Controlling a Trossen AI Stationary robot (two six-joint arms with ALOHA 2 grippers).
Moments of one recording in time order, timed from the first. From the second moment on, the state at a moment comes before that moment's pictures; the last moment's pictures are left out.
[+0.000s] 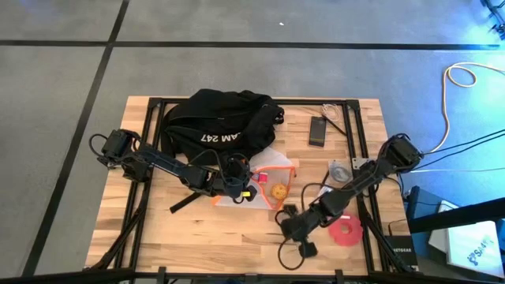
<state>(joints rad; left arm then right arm) -0.26 1.75 1.02 0.06 -0.74 -0.67 0.60 1.69 0.91 -0.11 -0.14 0.39</state>
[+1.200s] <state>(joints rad) -0.26 1.75 1.02 0.06 -0.74 -0.67 0.51 1.69 0.79 -0.14 1.37 0.18</state>
